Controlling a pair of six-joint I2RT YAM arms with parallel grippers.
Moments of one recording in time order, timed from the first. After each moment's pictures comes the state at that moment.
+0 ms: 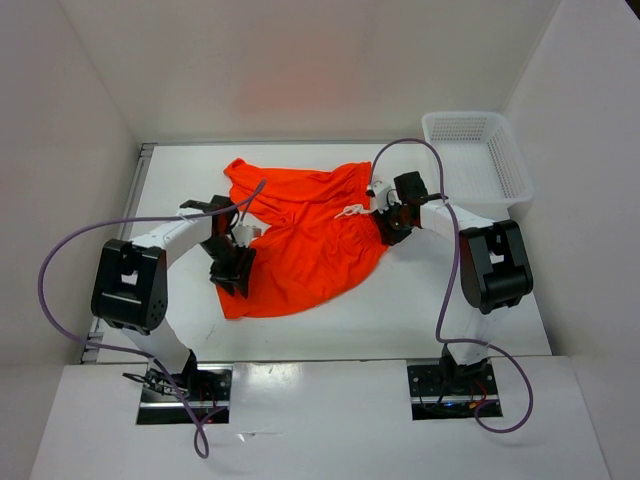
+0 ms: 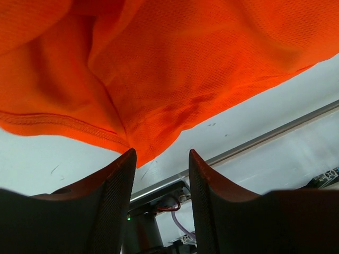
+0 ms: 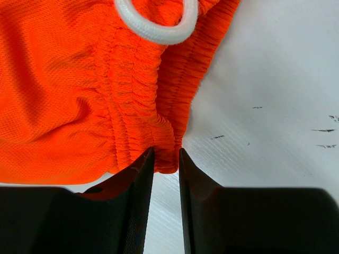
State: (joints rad) left arm -0.18 1.67 1.10 -1.03 0.34 0.07; right arm 0.23 1.79 1.14 -0.42 -0.25 -0.39
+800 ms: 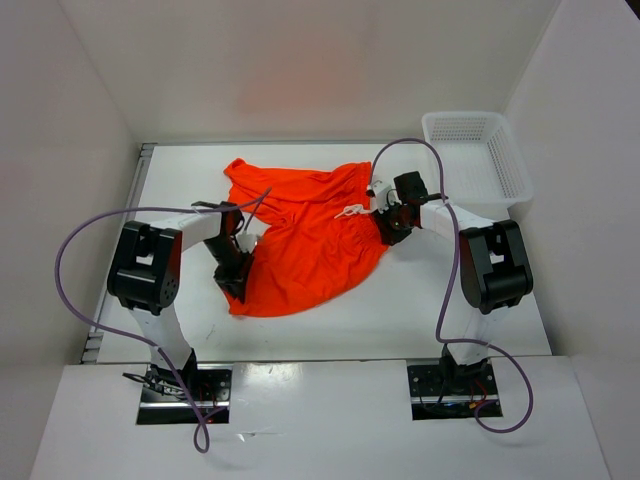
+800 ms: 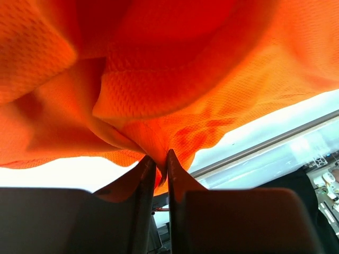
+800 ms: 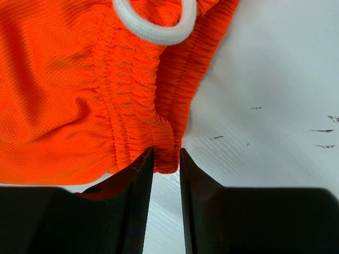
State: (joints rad) left arm -0.19 1.84 1.10 -1.02 0.35 0.07; right arm 0.23 1.79 1.14 -0.42 -0.25 -0.39
